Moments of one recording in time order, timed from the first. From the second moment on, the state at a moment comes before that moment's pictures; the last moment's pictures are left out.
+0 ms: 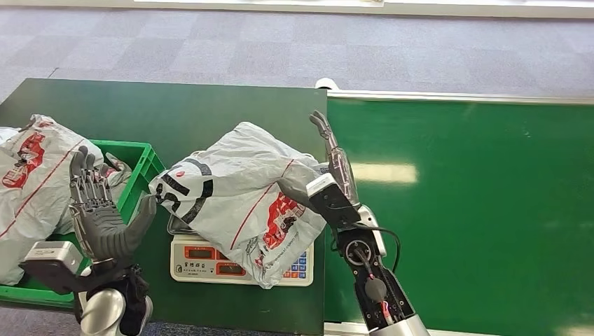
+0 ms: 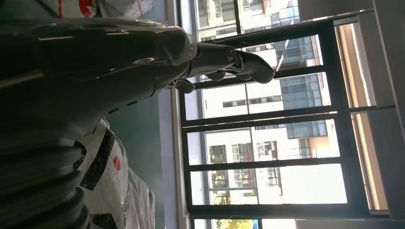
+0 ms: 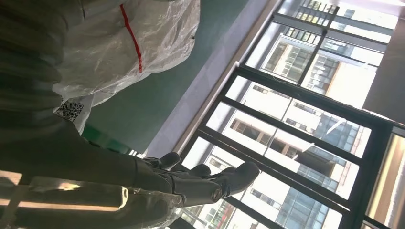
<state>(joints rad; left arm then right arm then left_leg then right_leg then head) -0.03 -0.16 -0.04 -1.72 -0.08 0.29 -0.58 -0.43 0.24 0.44 -1.13 0.40 -0.10 -0.43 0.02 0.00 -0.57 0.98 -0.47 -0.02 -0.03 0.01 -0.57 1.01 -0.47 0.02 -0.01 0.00</state>
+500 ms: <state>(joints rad) -0.20 -0.13 -0.25 -1.52 -0.55 0.14 -0.38 -0.28 0.16 0.48 -1.51 0.38 -0.15 -0.39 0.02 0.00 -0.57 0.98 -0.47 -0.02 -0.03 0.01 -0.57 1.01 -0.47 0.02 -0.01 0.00</state>
